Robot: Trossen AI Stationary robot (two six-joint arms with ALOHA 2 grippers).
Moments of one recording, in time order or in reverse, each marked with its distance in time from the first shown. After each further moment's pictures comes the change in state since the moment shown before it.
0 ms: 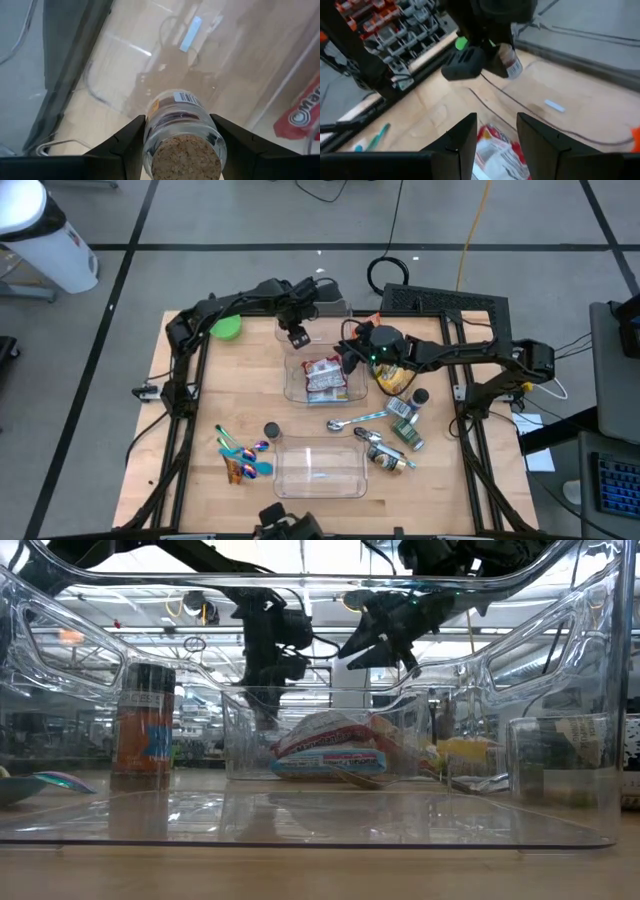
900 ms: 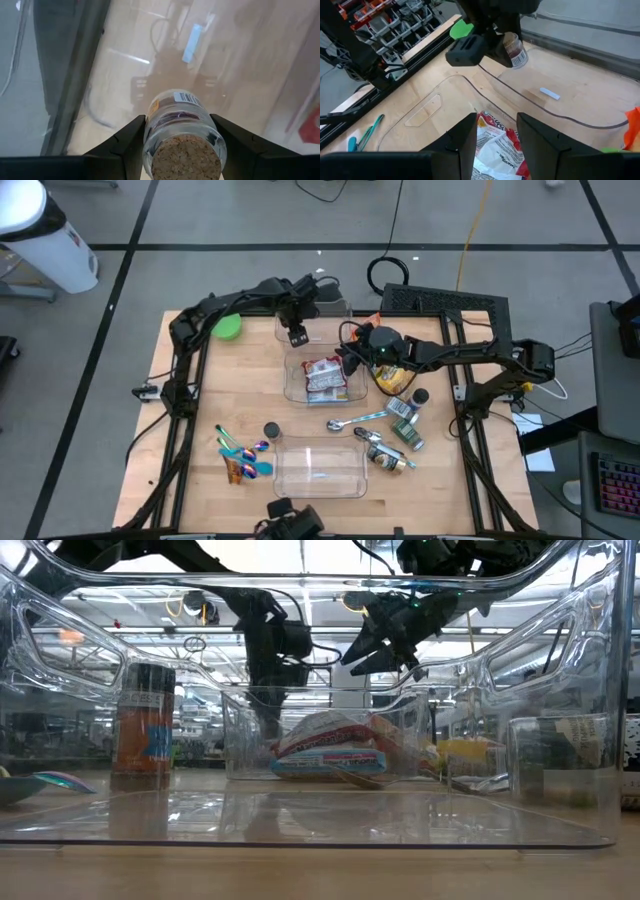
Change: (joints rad) left arm 0.027 0.045 0.002 0.055 0.047 0.191; right arm 0.001 -0.001 0.000 -0.045 -0.003 0.011
